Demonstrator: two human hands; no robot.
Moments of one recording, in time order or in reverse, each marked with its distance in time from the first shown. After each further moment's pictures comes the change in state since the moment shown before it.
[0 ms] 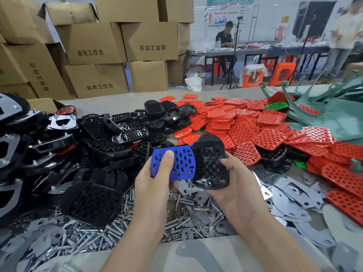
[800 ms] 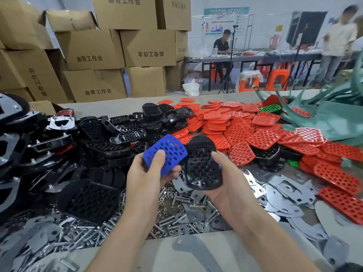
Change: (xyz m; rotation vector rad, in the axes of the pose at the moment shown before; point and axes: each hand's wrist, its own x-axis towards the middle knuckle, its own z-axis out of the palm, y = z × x) left_hand 0.005 0.007 -0.004 -0.079 -0.014 0.005; right_hand 0.005 0.005 -0.007 -0.077 0.009 0.011
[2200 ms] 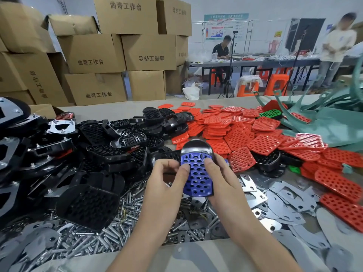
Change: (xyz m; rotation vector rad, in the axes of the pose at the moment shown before) left_hand -0.014 -0.012 0.007 0.437 -0.123 0.167; right_hand 0.001 0.021 -0.011 -0.469 -0.130 -0.343
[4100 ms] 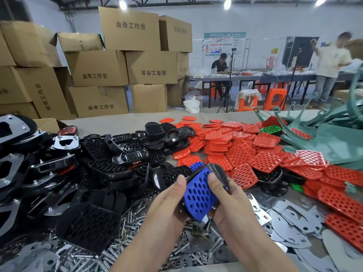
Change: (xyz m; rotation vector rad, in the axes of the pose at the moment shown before) left_hand 0.007 0.011 -0.003 -0.626 -0.360 -0.303; right_hand 0.007 -0.017 0.003 0.383 0.185 0.205
